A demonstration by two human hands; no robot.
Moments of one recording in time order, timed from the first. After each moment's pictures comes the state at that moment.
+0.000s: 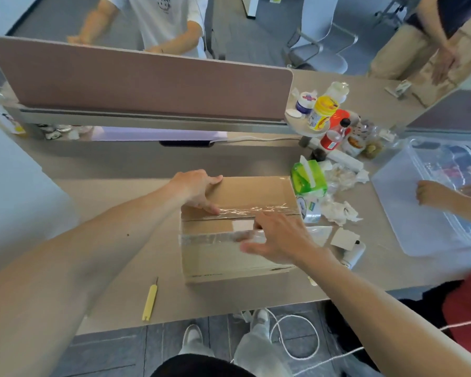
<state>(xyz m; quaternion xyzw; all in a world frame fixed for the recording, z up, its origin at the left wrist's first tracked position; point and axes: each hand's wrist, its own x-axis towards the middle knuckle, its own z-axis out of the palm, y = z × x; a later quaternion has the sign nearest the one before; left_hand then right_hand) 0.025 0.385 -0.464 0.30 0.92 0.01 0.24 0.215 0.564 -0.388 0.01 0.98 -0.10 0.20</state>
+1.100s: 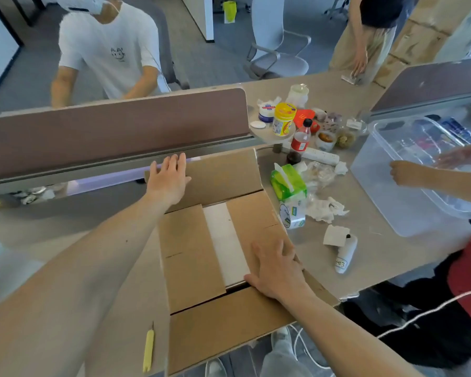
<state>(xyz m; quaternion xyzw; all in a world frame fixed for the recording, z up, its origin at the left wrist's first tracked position) -0.029 0.430 -0.437 0.25 0.96 -0.04 0.07 0.248 0.583 -0.457 0.23 0.94 -0.09 0.25</state>
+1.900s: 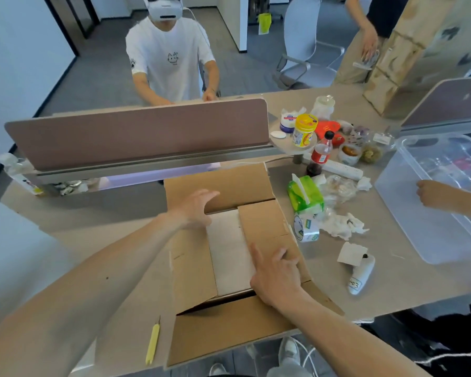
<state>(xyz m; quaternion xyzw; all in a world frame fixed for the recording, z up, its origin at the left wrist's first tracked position) 0.031 0.423 -0.427 0.27 0.92 0.13 0.26 0.235 0.579 -0.452 0.15 0.96 0.00 0.24</state>
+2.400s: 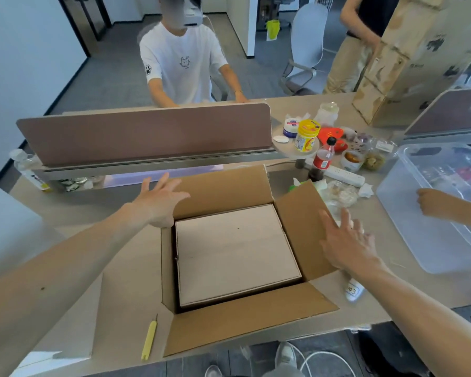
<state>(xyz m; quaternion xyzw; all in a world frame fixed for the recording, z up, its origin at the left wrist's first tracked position) 0.031 0.369 -0.382 0.26 0.94 -0.15 0.18 0.238 0.725 -0.406 0.22 0.97 0.03 0.12</state>
